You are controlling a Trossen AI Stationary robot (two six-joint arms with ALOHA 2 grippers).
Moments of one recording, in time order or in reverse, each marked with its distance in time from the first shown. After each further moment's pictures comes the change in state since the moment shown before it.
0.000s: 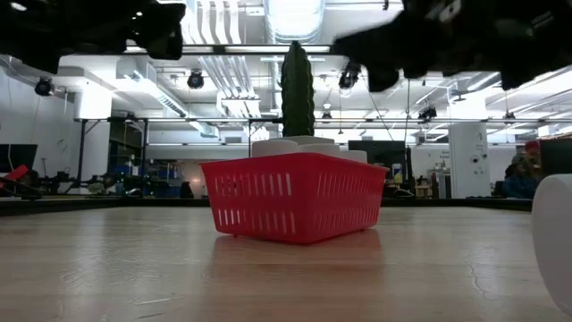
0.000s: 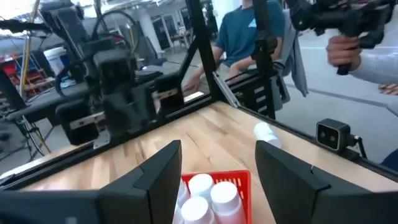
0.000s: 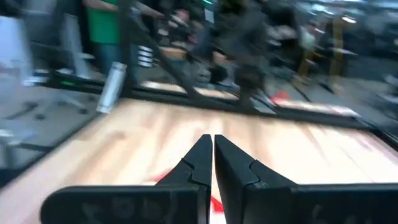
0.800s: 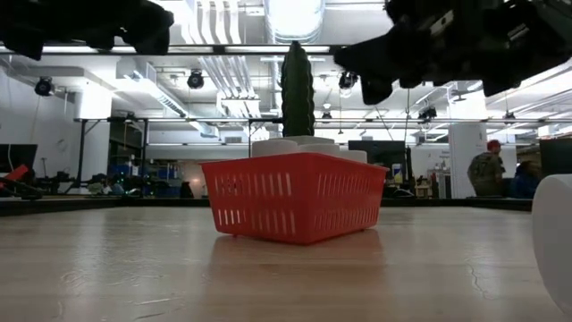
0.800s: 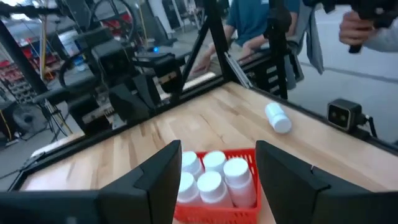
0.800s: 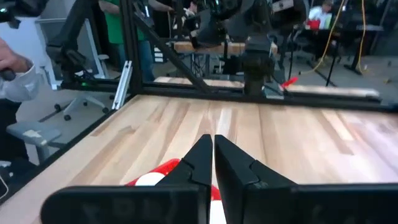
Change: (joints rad) left arm 0.000 -0.192 0.036 -0.308 -0.077 0.045; right arm -0.133 -0.048 -0.011 -0.074 -0.201 0.082
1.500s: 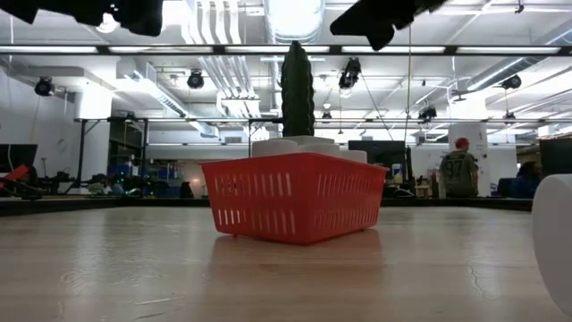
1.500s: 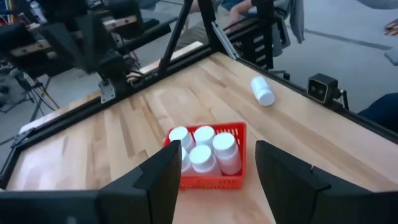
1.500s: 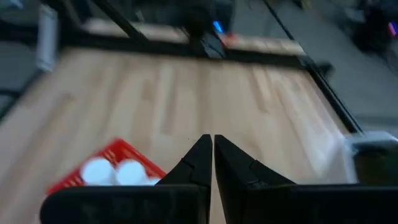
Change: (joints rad) left arm -0.001 -0.075 0.216 -0.476 0.007 0.029; right arm 0.000 -0.236 0.438 -1.007 0.239 -0.056
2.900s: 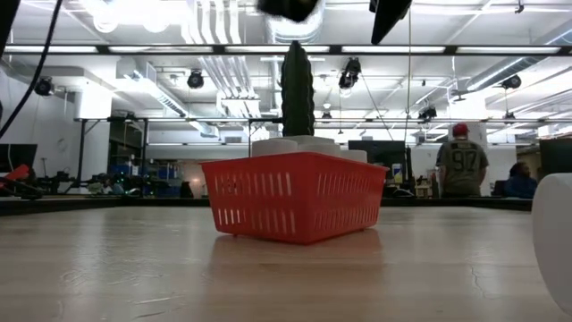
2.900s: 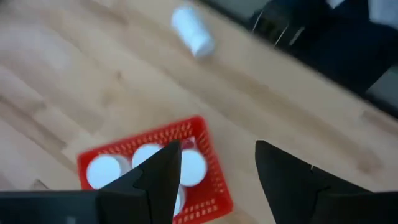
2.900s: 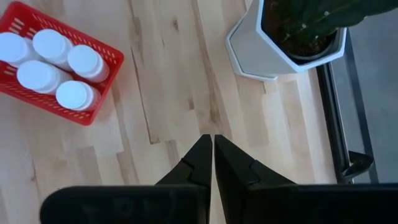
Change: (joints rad) left arm 0.001 1.100 1.121 -0.778 0.246 0.317; right arm -0.071 0.345 0.857 -1.314 0.140 0.196
